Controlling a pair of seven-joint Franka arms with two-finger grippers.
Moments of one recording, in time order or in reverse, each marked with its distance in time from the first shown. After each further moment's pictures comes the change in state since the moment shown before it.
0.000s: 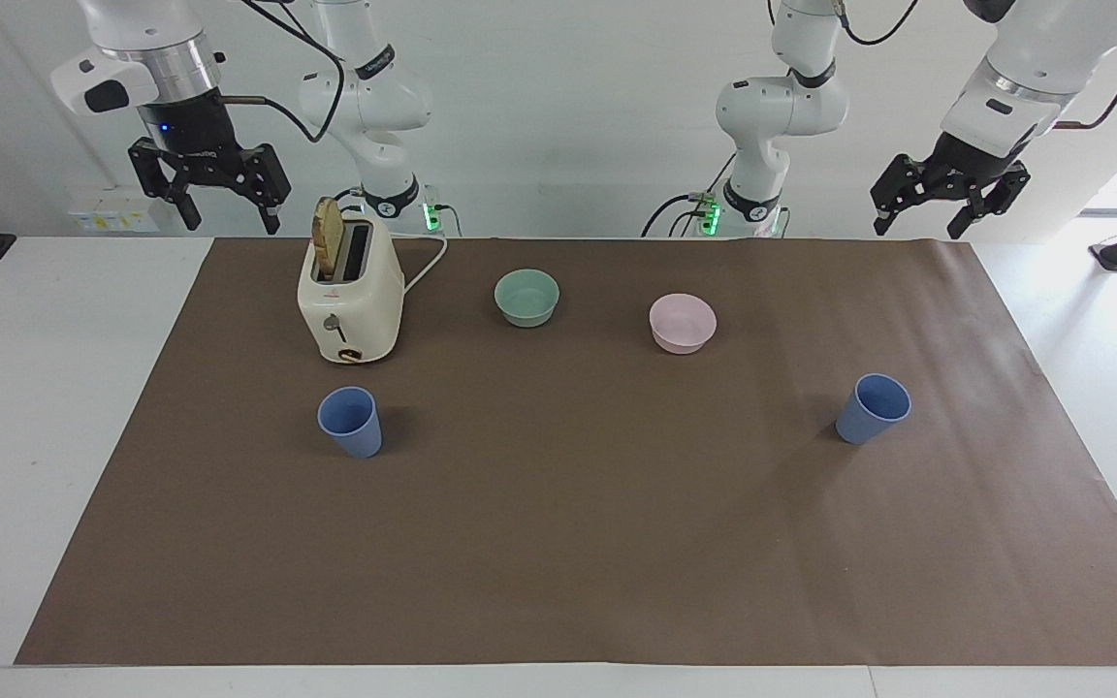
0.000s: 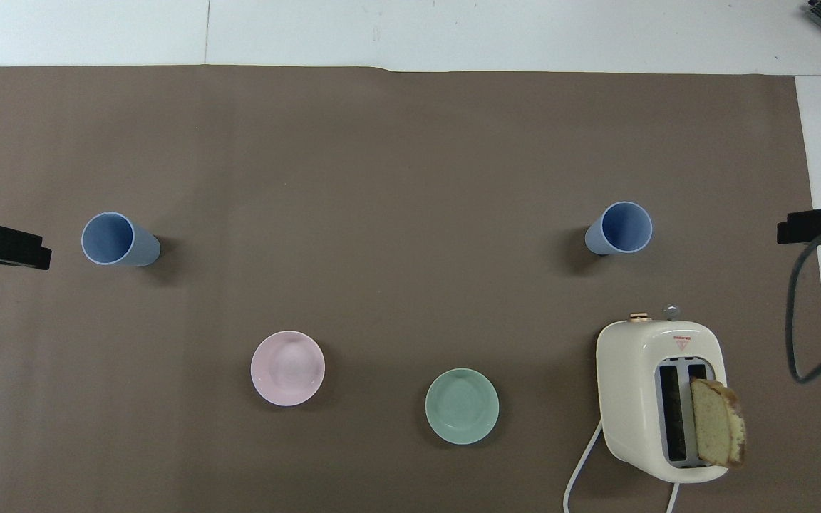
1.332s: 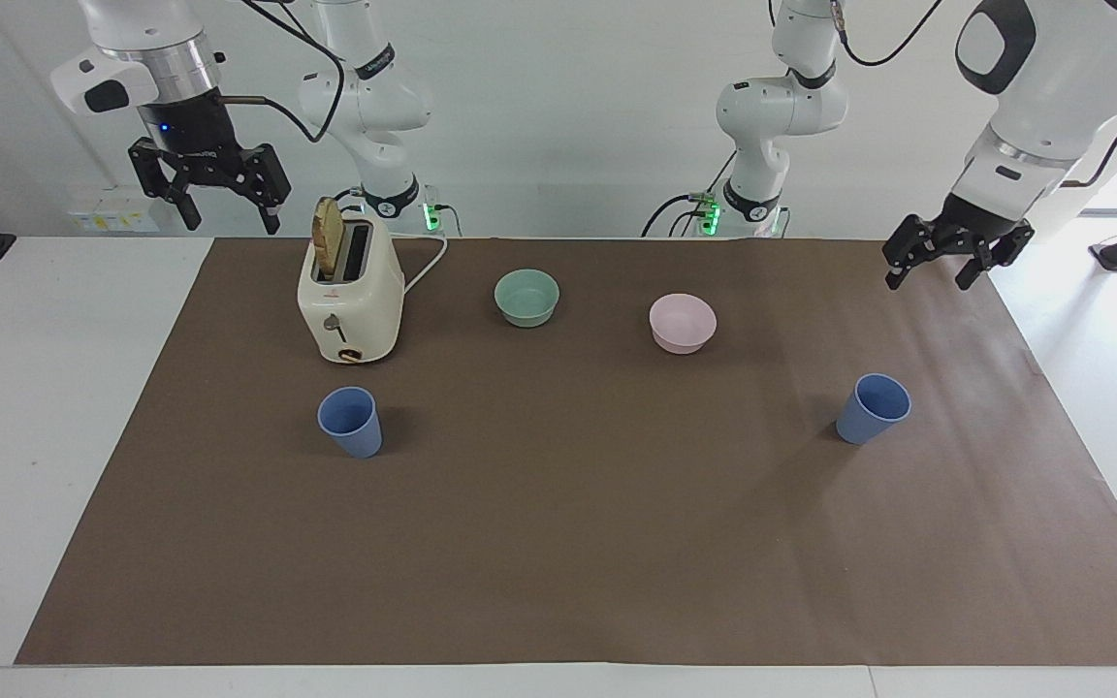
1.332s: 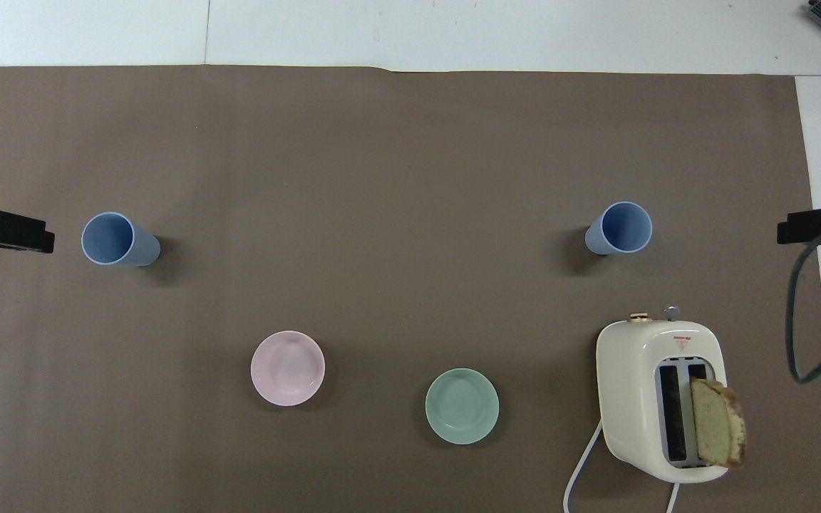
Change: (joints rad) left arm 0.079 0.049 0.007 -0.187 0.000 0.298 -0.002; right arm 0.000 0.000 0.000 0.000 0.000 0.000 0.000
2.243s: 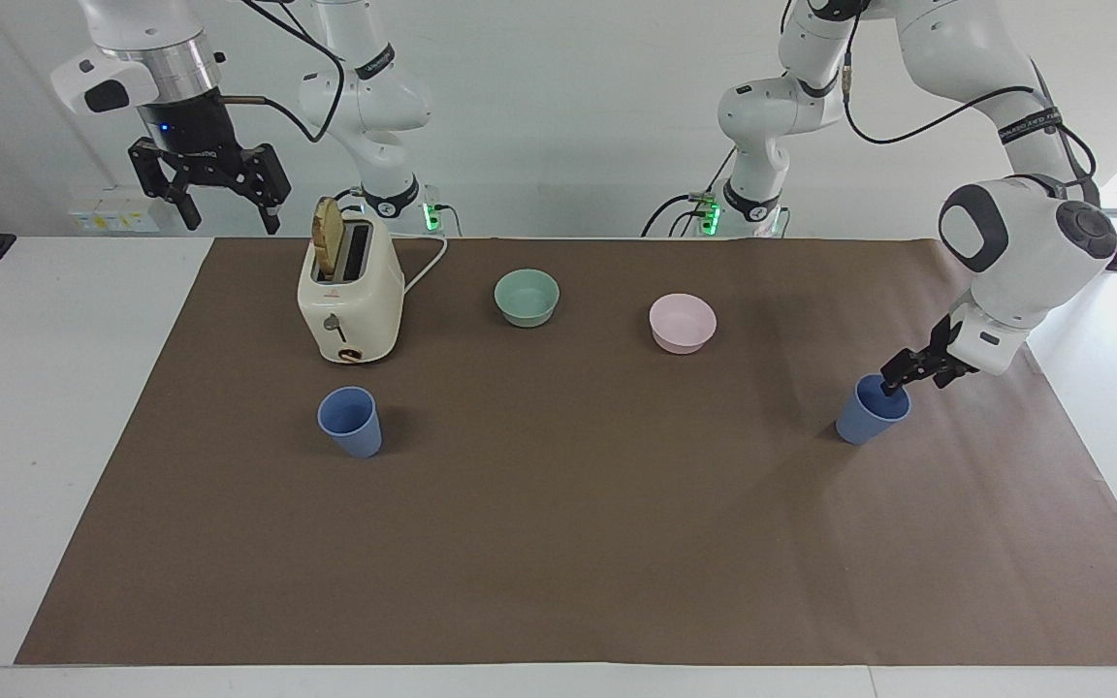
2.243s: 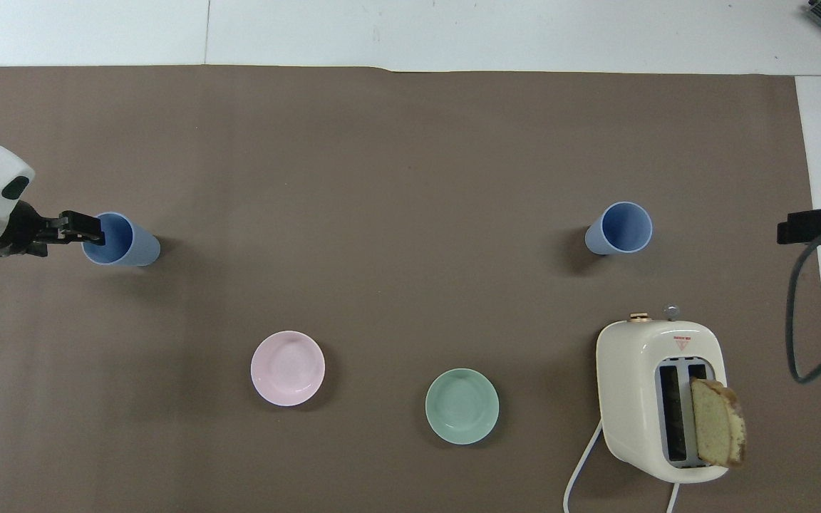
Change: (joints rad) left arm 0.113 0.202 -0.017 -0.213 -0.030 0.335 -0.006; right arm 0.000 0.000 0.000 0.000 0.000 0.000 0.000
